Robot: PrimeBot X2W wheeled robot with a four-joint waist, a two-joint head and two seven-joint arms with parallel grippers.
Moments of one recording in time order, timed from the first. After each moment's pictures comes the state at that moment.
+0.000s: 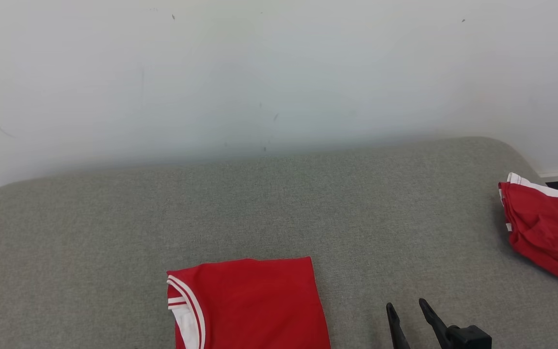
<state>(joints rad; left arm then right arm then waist) 0.12 0.05 0.05 0.36 -0.11 -0.01 -0.26 -0.01 -0.05 0.08 0.45 0.12 0.13 -0.26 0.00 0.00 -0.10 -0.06</state>
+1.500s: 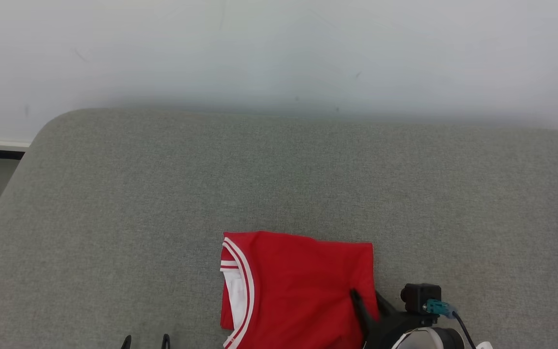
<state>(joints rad) 0.07 0.05 -0.04 0.38 -0.06 -0.02 -0.26 -0.40 -0.05 0.42 1.02 0.56 0.13 -0.23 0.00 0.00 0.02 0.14</state>
